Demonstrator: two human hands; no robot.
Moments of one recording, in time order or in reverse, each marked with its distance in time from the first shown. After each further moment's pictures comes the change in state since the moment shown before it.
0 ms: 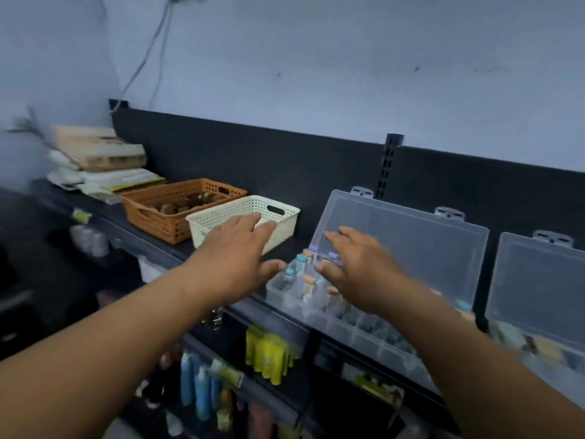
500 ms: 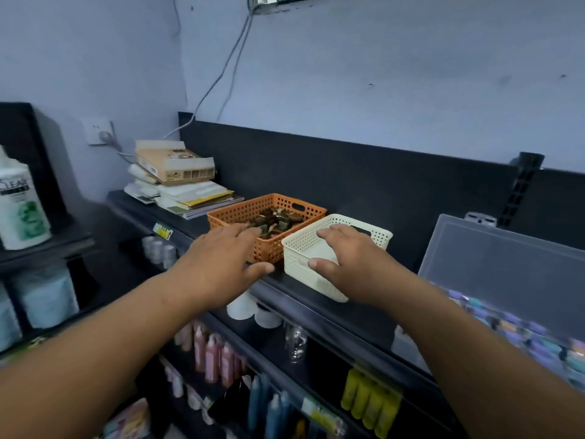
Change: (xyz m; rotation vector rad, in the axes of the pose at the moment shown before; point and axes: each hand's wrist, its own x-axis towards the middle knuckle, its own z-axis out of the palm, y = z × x) left_hand -0.020 -0.221 -0.021 -0.036 -0.078 -0.173; right_hand 0.120 -0.185 0.042 0.073 -0.064 -0.130
